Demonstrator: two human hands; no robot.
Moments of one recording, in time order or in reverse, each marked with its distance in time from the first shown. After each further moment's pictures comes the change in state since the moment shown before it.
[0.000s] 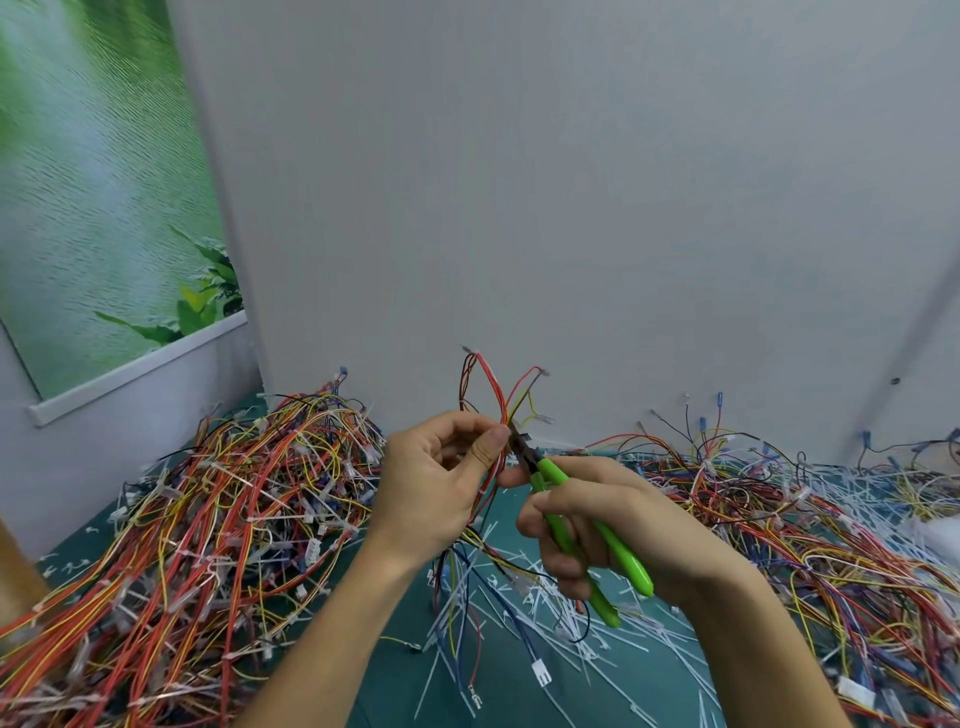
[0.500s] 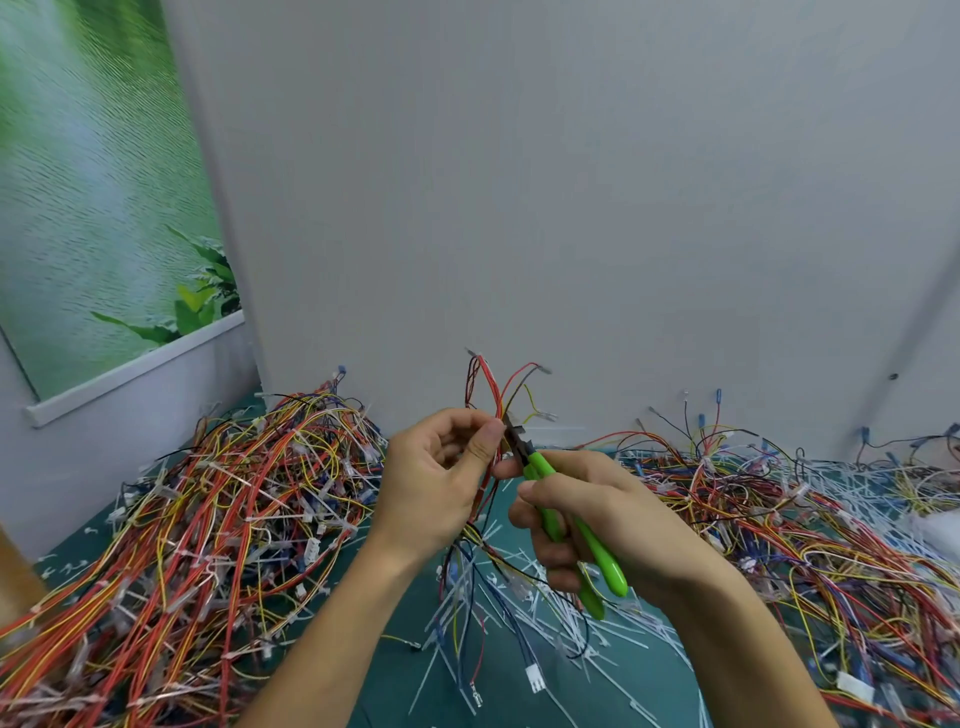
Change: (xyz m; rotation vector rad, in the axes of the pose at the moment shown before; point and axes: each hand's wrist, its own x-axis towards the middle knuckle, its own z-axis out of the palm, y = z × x) left_hand 0.001 -0.002 0.006 -0.054 0.019 -0.049; right_hand 0.006 0.002 0.012 0.011 0.088 -0.032
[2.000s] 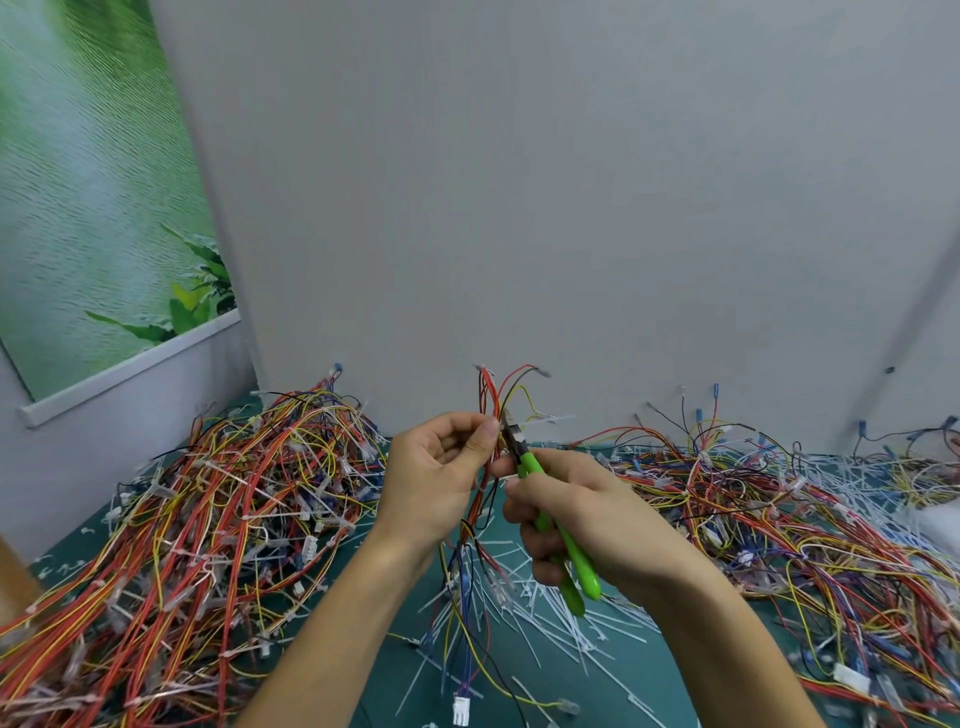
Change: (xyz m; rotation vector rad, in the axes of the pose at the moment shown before) left_hand 0.002 -0.009 0.006 -0.150 0.041 -0.194; right_hand 0.007 0.007 0.005 -0.074 0.052 0.002
